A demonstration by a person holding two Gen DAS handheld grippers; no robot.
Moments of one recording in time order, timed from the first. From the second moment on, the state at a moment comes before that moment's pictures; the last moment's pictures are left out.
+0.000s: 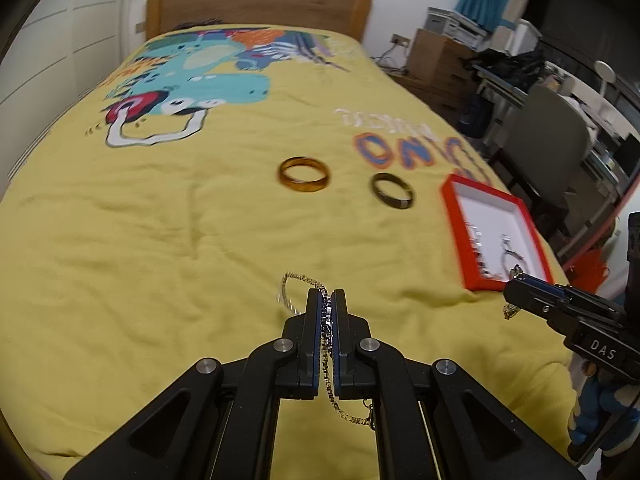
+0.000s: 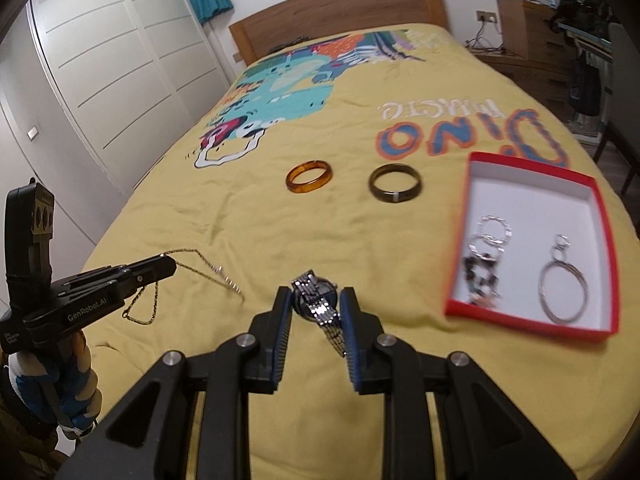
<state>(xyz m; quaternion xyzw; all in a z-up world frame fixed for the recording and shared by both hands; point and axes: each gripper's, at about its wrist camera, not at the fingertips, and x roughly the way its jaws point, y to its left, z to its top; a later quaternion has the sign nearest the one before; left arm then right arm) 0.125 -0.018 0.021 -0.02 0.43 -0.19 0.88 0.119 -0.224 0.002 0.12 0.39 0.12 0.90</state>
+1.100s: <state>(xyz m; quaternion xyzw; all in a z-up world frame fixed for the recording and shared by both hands) 0.252 -0.313 0.026 0.03 0.43 -0.35 0.83 0.185 -0.433 -0.027 0.14 0.40 -0.01 0.91</state>
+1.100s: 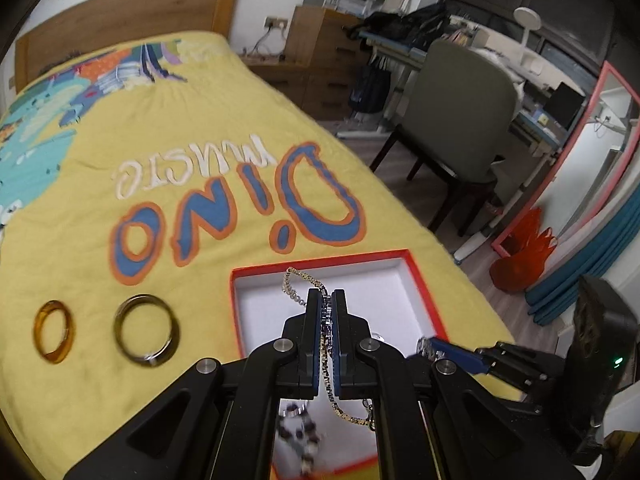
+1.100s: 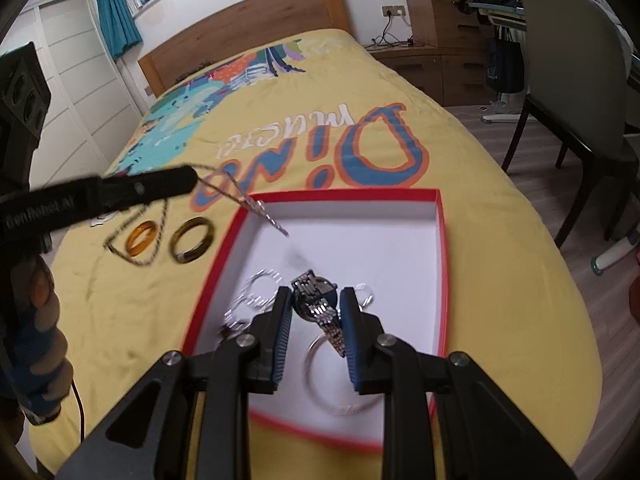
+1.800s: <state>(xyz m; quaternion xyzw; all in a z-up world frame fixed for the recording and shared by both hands) 0.292 -0.334 -0.069 0.06 0.50 -0.31 0.81 0.277 -0.460 -0.079 0.07 0.47 -0.03 0.88</state>
